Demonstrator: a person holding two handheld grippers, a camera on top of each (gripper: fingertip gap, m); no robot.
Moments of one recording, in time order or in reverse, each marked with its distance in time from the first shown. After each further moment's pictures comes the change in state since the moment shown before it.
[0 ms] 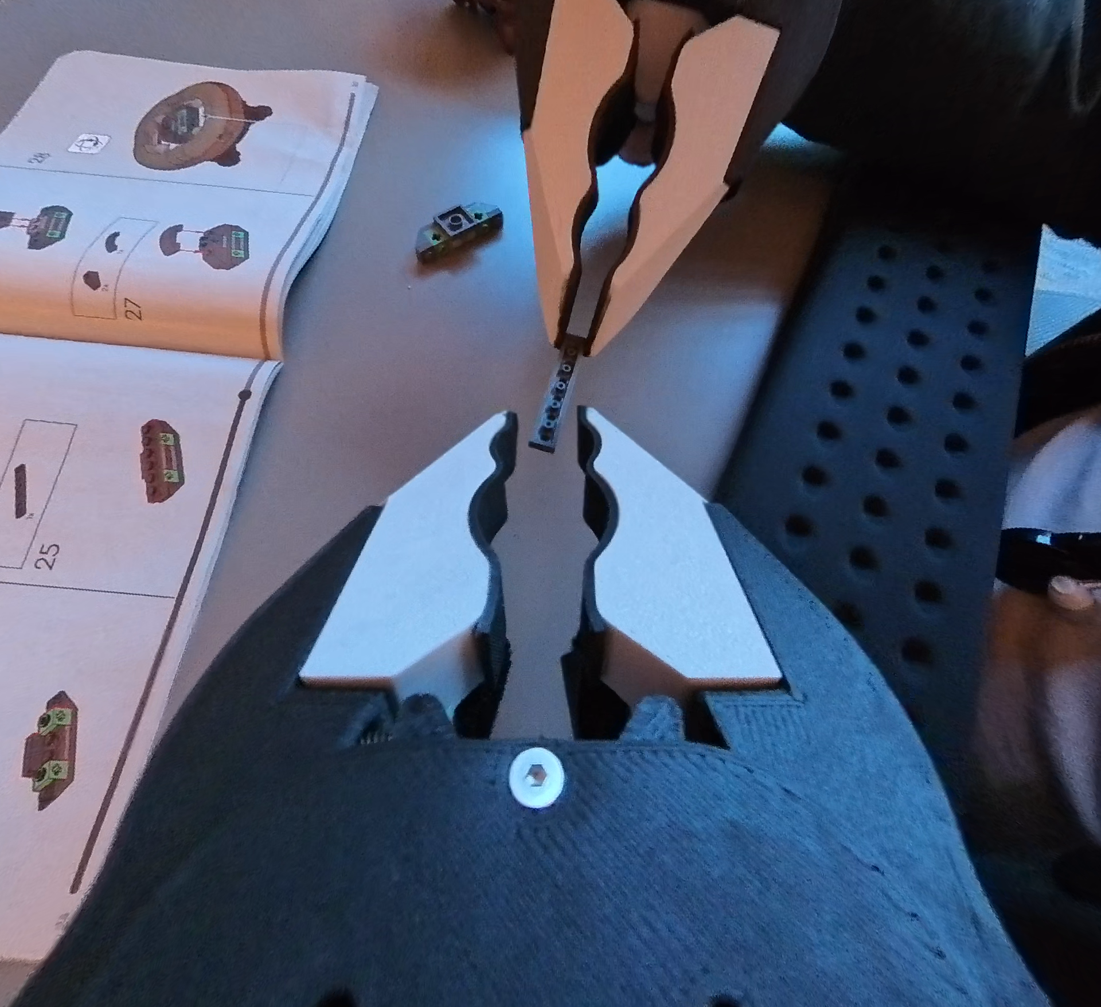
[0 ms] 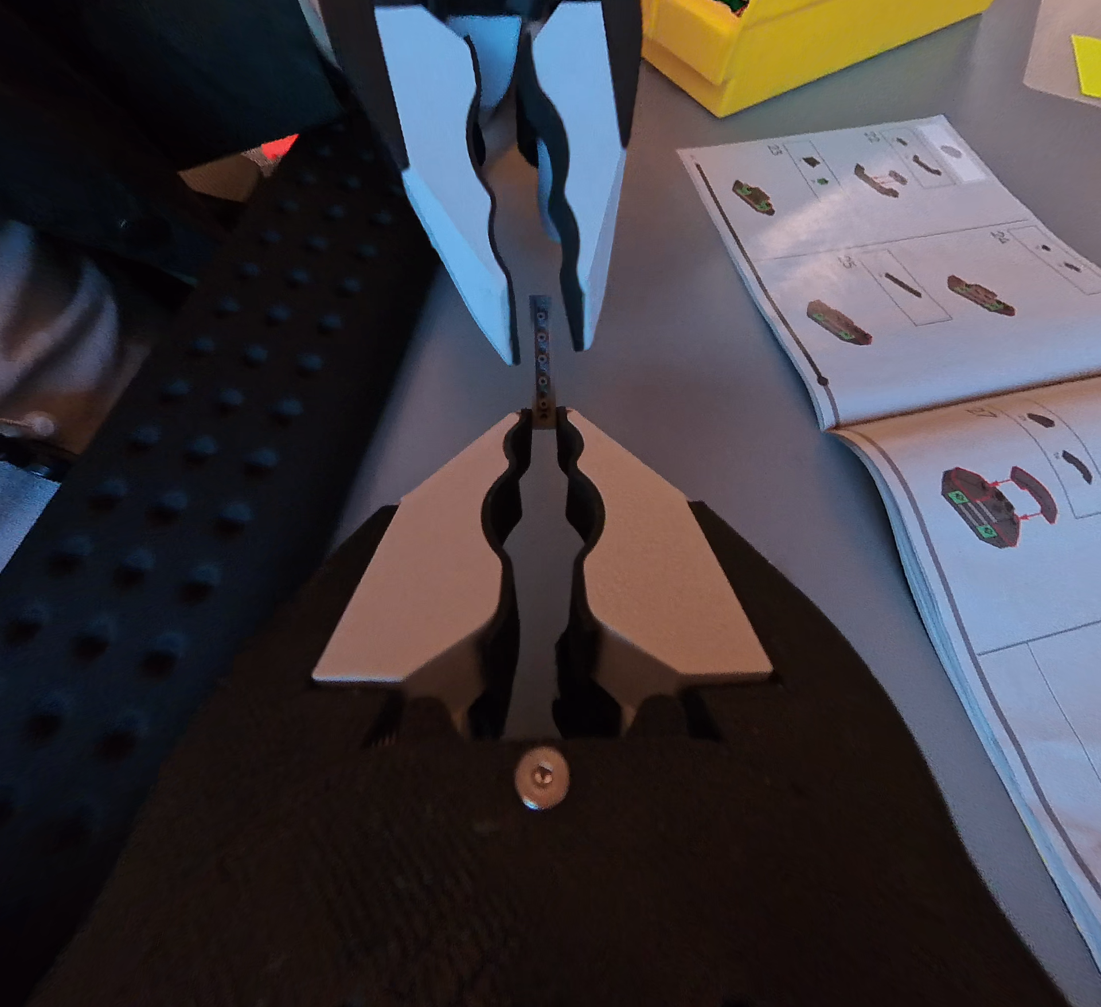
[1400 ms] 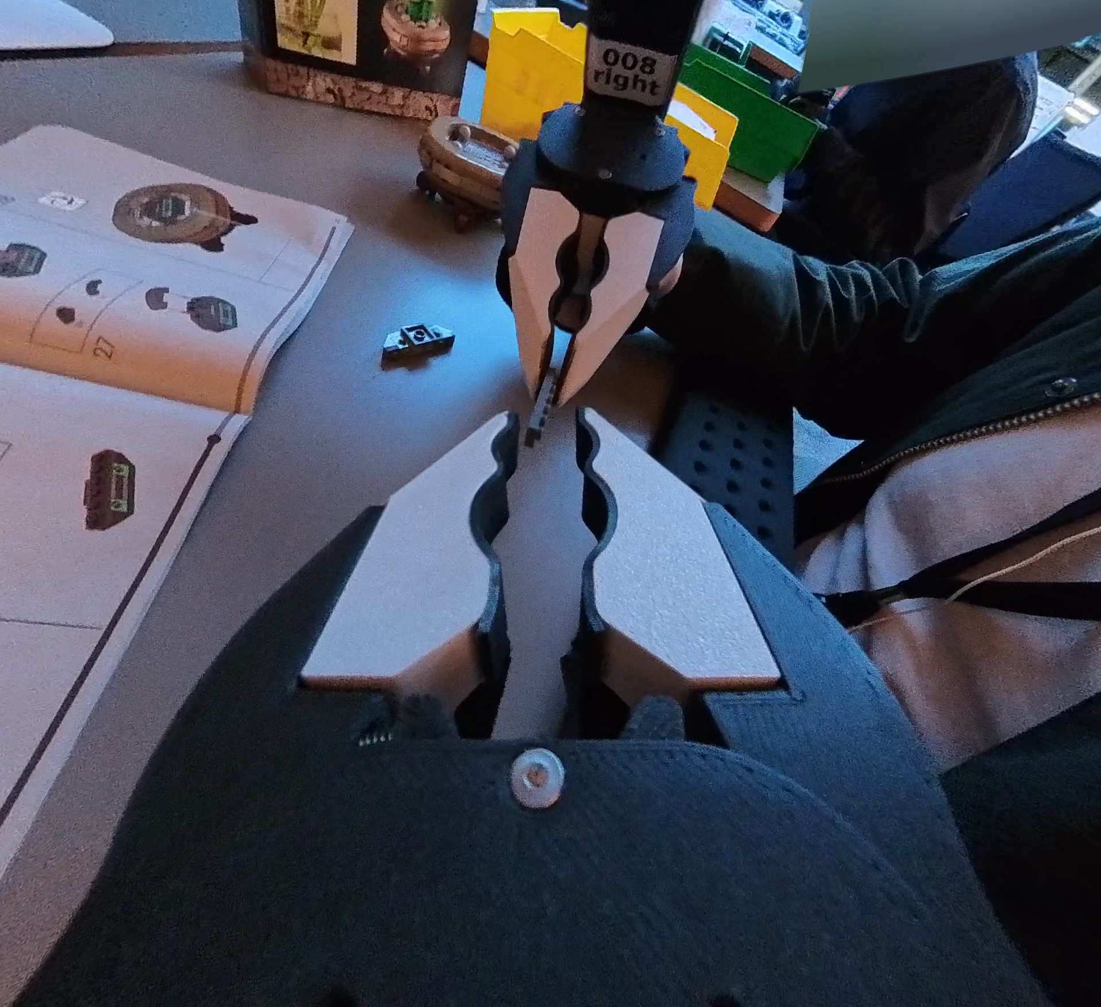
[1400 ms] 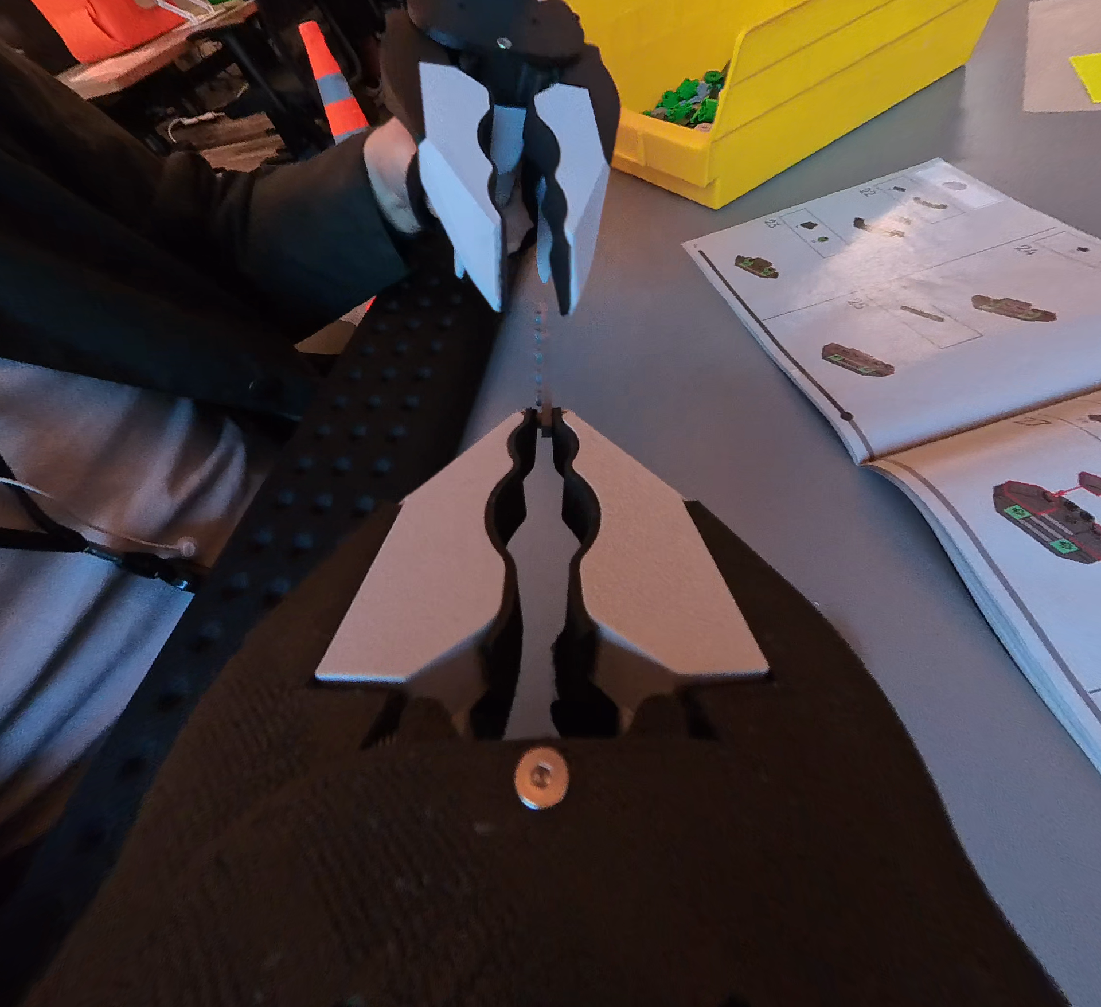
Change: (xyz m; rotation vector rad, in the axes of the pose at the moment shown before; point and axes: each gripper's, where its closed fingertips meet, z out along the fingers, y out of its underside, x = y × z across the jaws) left arm 0.001 -0.037 -0.041 0.279 0.221 -0.245; right arm 0.001 -0.029 -0.011 0.196 -0.096 0.207
